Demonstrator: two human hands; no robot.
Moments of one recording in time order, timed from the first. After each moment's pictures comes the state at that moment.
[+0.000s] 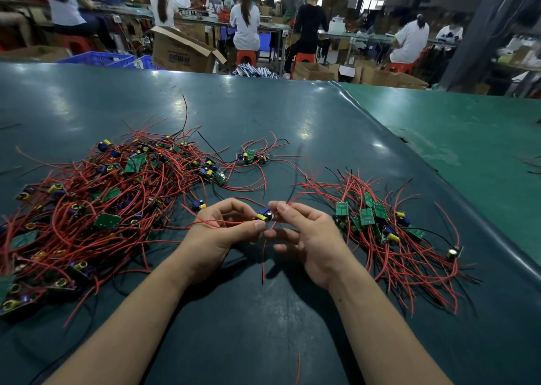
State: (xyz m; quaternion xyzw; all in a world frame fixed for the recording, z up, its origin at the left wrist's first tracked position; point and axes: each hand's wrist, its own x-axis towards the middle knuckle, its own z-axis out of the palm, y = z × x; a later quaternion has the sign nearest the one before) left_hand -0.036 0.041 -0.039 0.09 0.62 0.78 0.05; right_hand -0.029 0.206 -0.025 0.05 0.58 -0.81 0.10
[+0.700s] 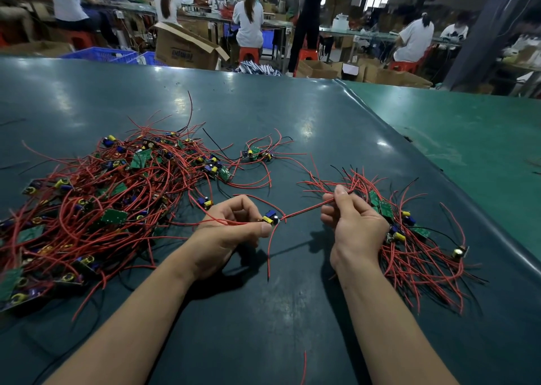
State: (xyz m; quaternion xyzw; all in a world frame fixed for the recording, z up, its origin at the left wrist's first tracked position) left_hand -0.037 0.038 -0.038 0.12 0.60 0.78 0.10; right_hand -0.046 0.224 -0.029 0.16 0.52 -0.80 -0.25
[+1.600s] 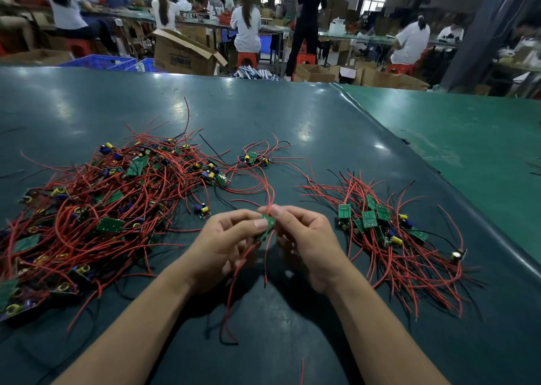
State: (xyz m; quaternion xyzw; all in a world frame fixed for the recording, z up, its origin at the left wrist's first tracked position) left_hand -0.028 0.046 -0.033 0.08 0.55 0.82 0.16; right_hand -0.025 0.197 -0.026 -0.05 0.61 -0.79 0.07
